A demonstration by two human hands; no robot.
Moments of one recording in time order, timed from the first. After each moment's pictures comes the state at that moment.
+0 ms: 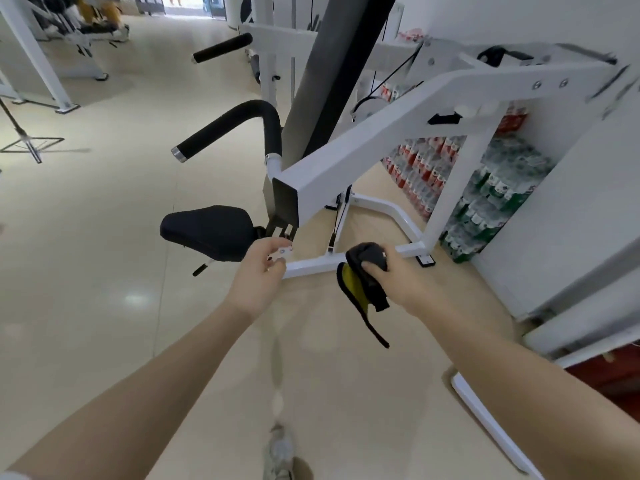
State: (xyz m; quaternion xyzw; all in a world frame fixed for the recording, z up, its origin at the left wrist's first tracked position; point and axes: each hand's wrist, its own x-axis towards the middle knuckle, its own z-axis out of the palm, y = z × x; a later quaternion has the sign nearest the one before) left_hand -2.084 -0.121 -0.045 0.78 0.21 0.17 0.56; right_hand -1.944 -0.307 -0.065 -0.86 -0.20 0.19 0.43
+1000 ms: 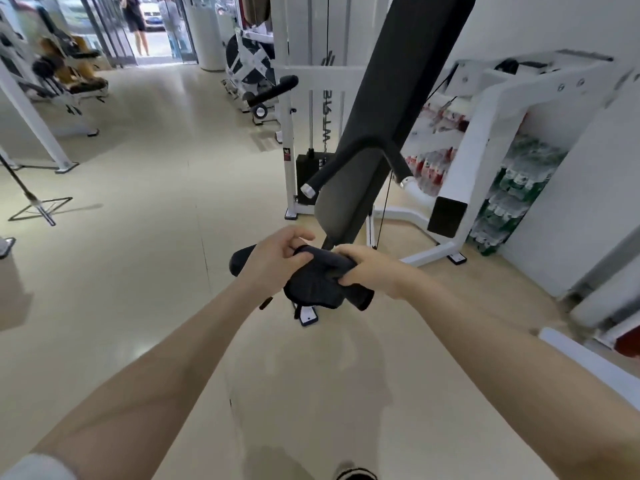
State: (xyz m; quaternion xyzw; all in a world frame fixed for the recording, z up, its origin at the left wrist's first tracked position) left_hand -2.176 0.159 0.008 0.86 0.06 0.10 0.49; right_hand -2.100 -0.007 0.004 -0.82 -0.29 0.28 0.40
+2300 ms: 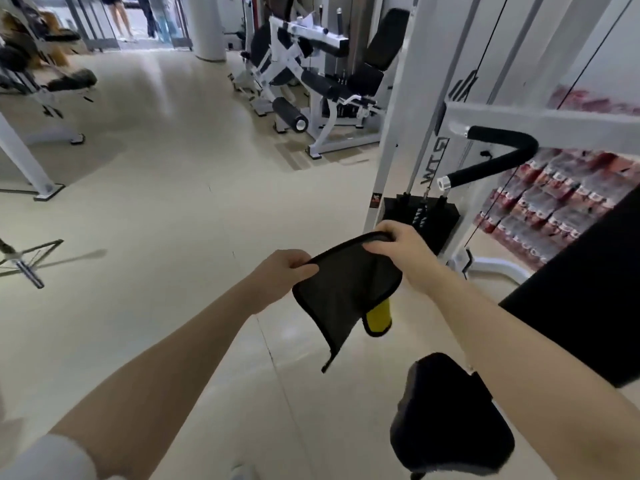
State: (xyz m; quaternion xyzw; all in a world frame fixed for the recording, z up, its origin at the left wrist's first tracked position) left_hand -1.784 0.862 -0.035 0.86 0.06 -0.08 0.51; right_hand -1.703 0.657 -0.009 -0.83 -0.12 0.14 0.53
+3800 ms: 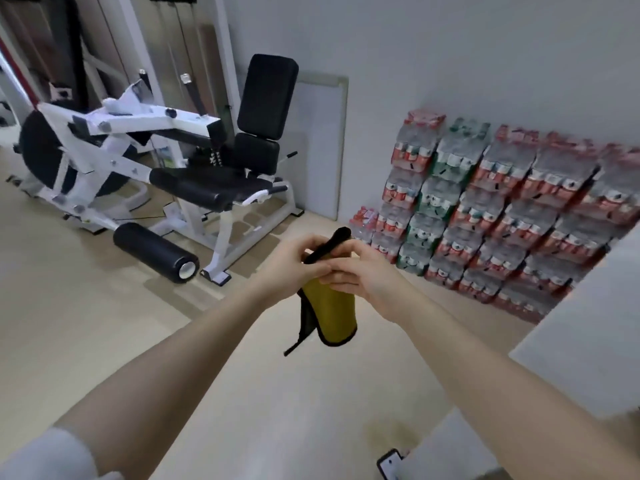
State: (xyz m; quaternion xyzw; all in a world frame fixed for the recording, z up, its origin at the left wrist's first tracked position) left_hand -0.654 1.078 0.016 0.81 -0.27 -0.10 0.51; right_hand -0.706 0.931 0.016 -0.67 0.08 0.06 0.74
